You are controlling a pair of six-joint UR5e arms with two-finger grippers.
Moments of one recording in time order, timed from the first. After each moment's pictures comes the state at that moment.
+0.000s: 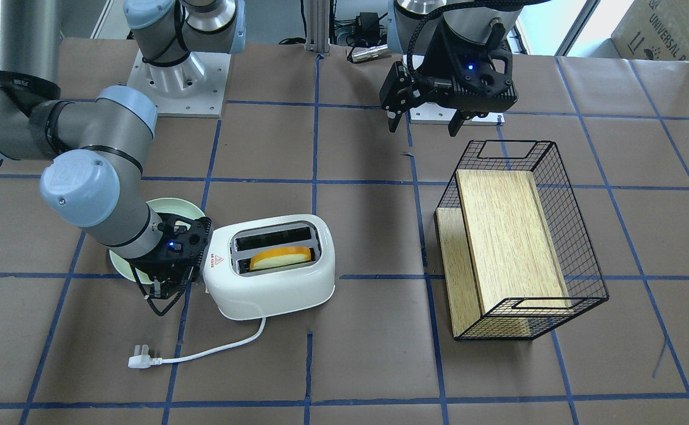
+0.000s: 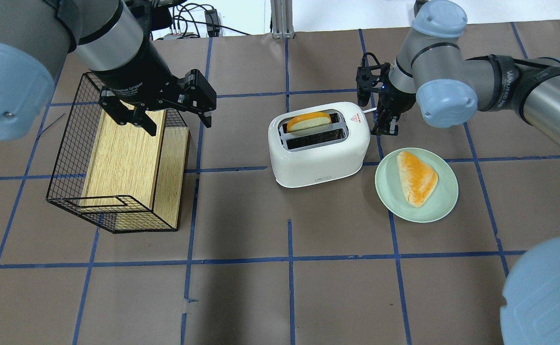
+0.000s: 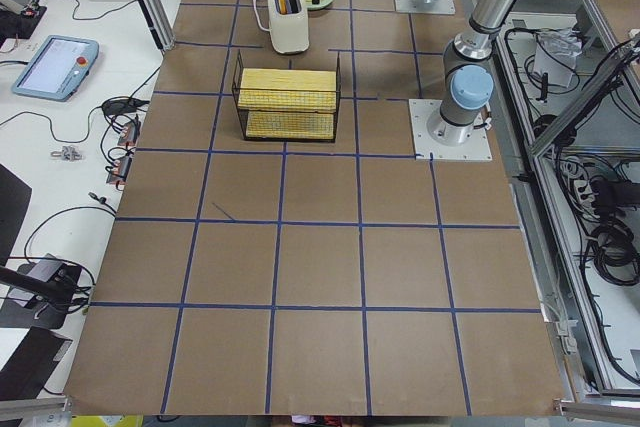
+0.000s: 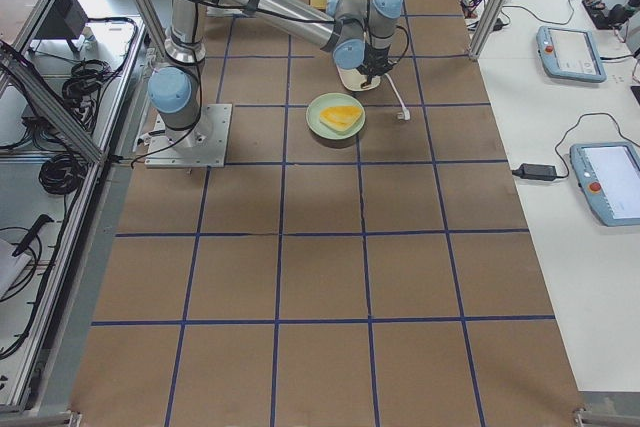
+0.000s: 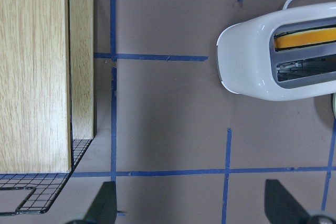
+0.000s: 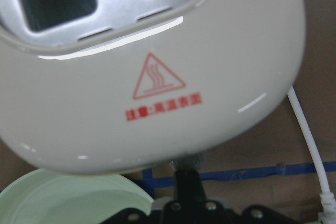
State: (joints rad) left arm -1.68 -1.54 -1.56 -1.59 1.45 -0.16; right arm 1.55 -1.19 1.71 -2.06 -1.45 -1.49
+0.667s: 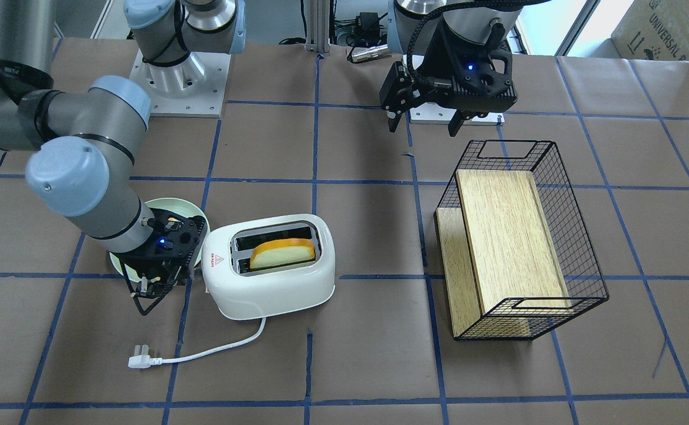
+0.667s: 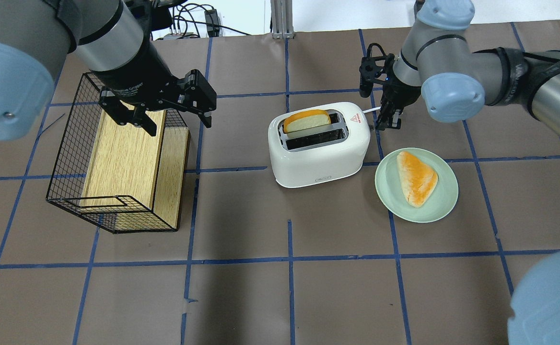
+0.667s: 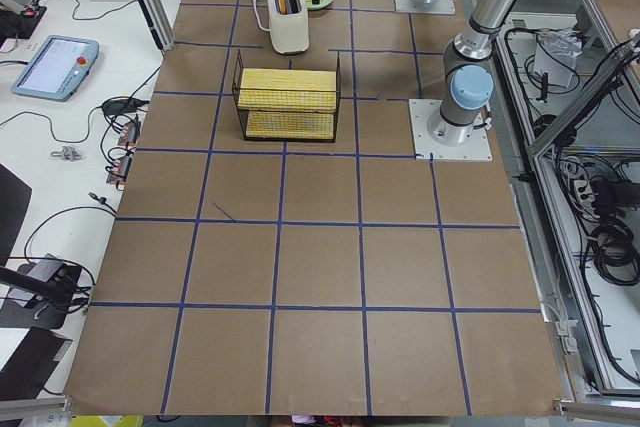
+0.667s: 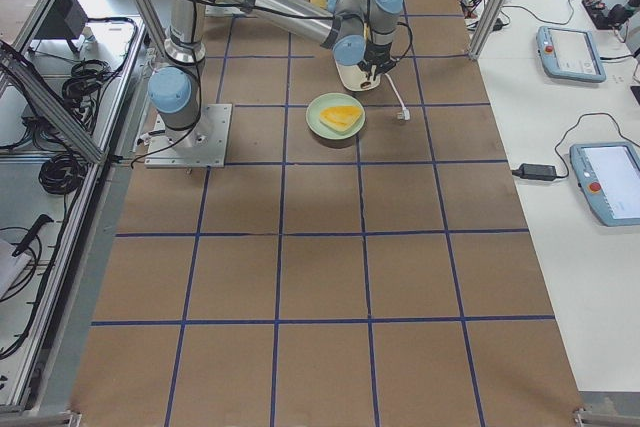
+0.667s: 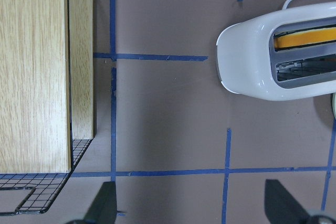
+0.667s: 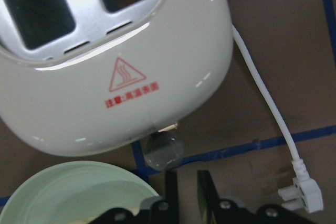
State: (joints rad) left arm -1.68 -1.54 -1.56 -1.59 1.45 -0.16; right arm 1.54 -1.25 1.68 -2.03 -1.45 -1.35
